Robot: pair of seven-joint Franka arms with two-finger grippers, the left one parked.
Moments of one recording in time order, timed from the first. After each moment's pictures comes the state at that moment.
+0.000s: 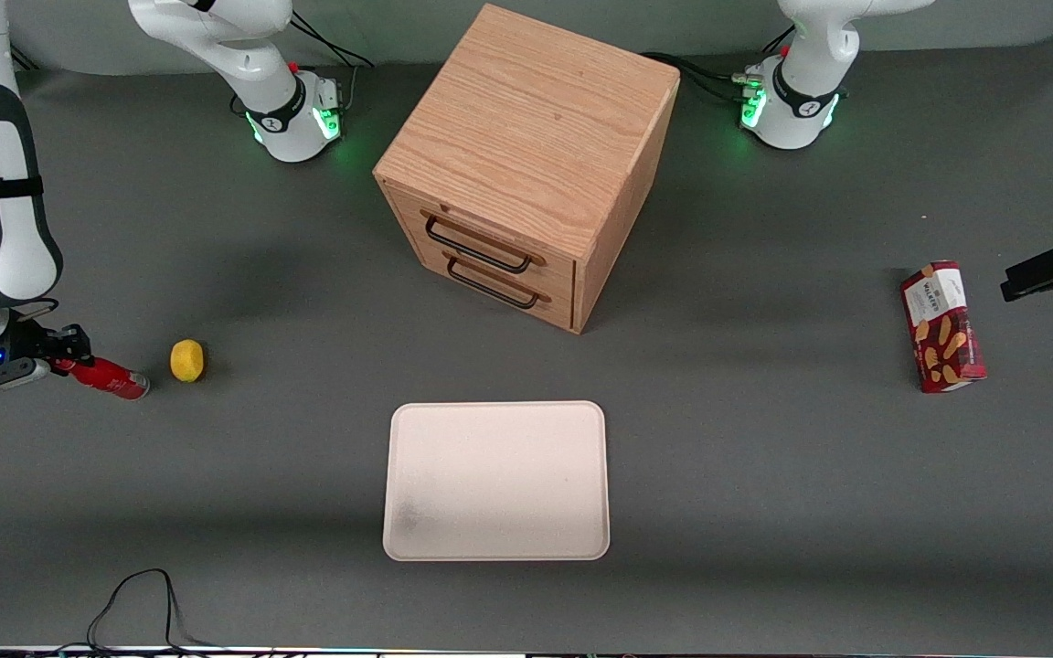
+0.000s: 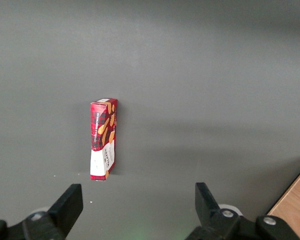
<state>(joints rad) 0.02 0.32 -0.45 -2.00 0.16 2.33 -0.87</state>
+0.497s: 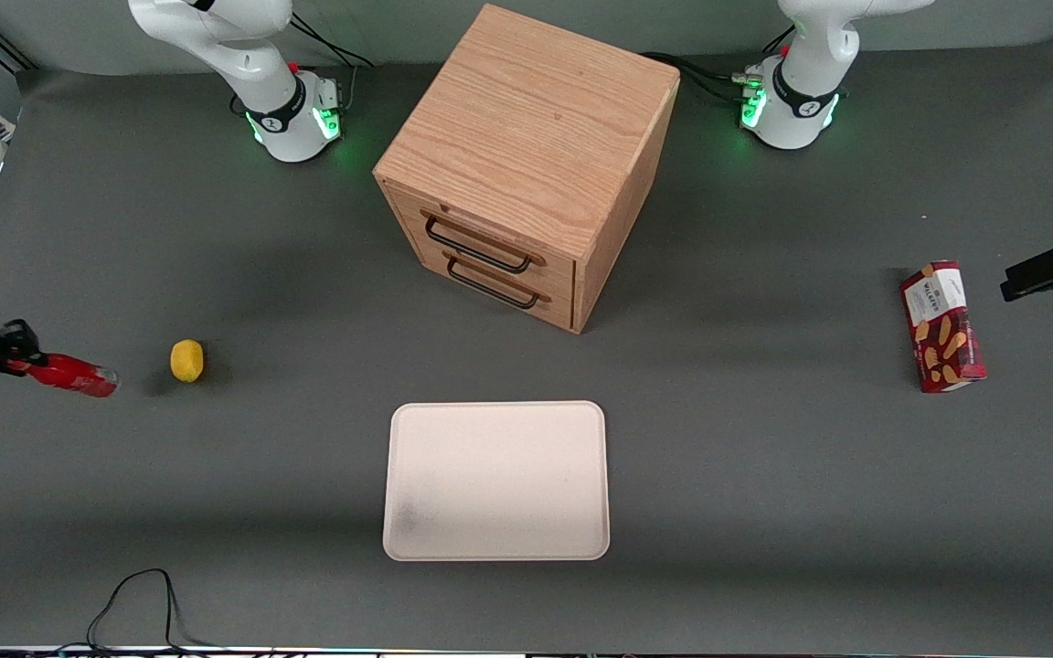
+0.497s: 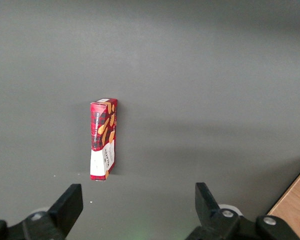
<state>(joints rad) 0.02 0.30 -0.45 -1.66 0.11 1.91 -0.88</state>
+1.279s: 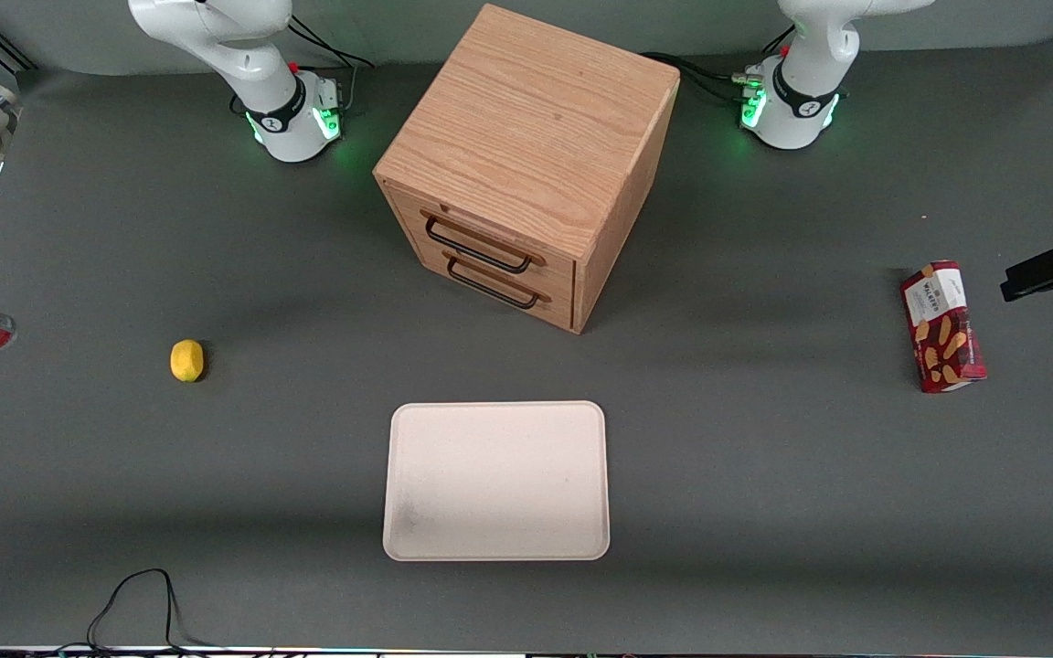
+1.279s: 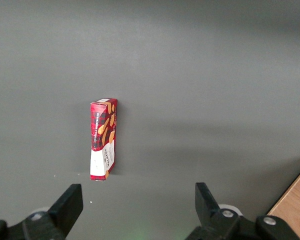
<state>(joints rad) 0.05 0.20 -0.39 -1.28 0.07 1.49 -0.82</state>
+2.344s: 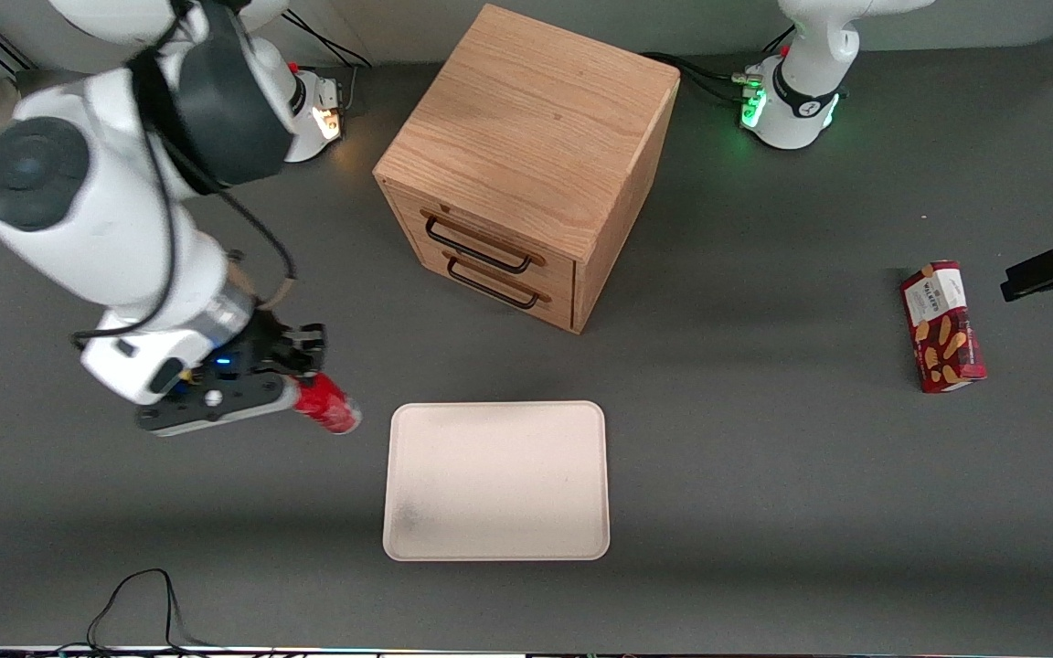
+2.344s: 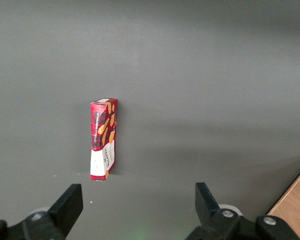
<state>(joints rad) 0.51 0.60 -0.18 -0.87 0.07 1.54 0.20</state>
